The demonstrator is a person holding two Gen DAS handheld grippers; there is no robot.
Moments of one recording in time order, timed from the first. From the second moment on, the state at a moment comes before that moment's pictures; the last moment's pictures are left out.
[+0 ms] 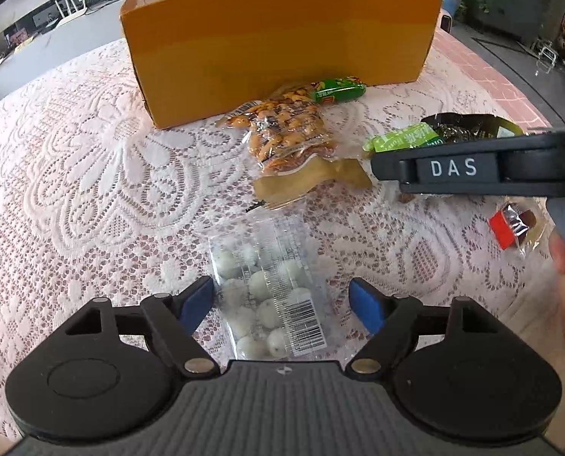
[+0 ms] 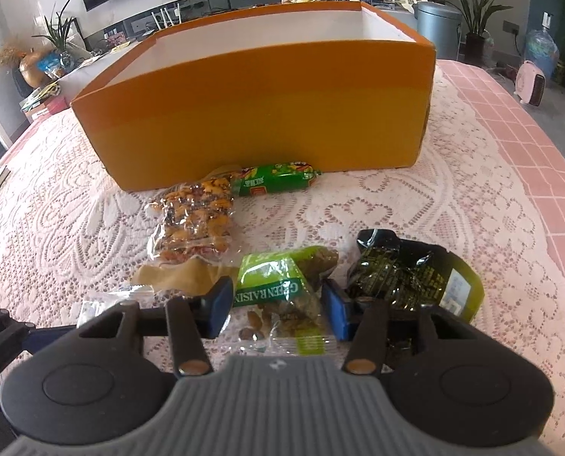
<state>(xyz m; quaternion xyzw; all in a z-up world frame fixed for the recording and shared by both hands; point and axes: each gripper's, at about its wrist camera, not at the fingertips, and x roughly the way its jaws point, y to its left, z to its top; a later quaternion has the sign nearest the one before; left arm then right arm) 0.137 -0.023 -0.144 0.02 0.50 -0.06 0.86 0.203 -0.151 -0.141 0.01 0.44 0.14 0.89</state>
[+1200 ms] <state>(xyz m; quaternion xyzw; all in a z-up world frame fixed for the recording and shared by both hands) 0.102 0.020 -0.057 -0.13 0.41 -0.05 0.90 0.120 -0.178 -0.085 0.06 0.38 0.14 0.91</state>
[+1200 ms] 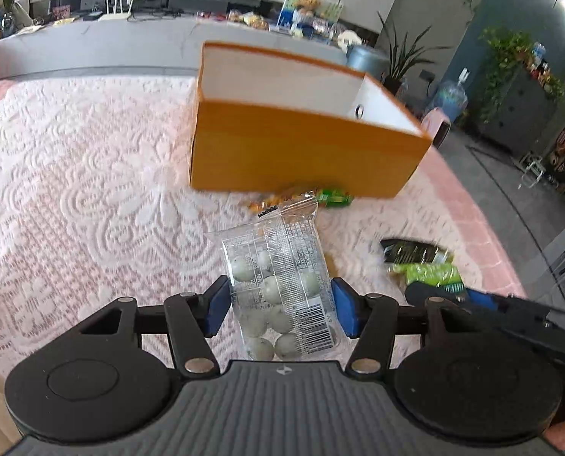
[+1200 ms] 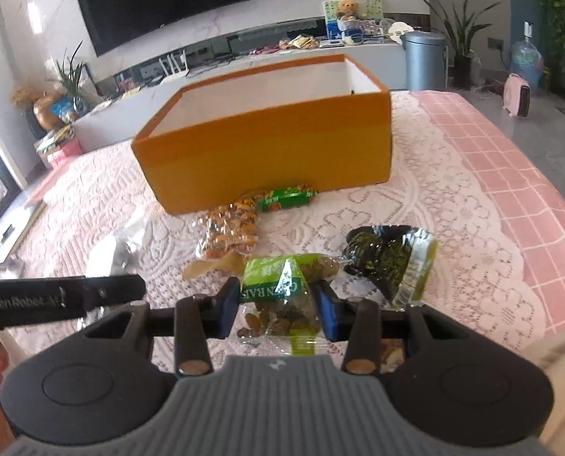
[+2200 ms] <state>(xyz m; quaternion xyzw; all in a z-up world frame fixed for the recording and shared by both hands) 0.250 0.006 0.036 -0.07 0.35 -0.10 0.93 0.258 -0.167 0.029 -0.03 0.31 0.17 0.94</state>
